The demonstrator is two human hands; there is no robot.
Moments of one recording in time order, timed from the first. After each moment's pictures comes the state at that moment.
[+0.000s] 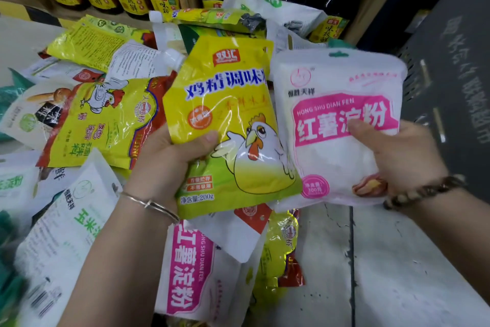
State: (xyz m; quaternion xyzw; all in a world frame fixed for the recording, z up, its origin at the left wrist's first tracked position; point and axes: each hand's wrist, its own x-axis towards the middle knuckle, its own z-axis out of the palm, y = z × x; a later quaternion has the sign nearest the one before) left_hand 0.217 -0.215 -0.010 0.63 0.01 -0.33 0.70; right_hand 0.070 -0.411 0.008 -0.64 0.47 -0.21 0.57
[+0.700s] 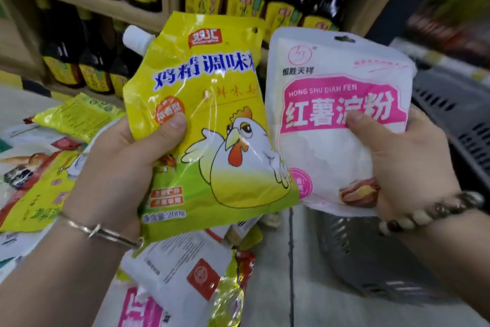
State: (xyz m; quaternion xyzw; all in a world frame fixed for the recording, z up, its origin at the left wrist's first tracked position) left_hand 0.208 -0.221 0.116 0.54 -0.08 -0.24 0.80; right_hand 0.079 -0.411 0.162 -0.67 0.33 -0.41 0.52
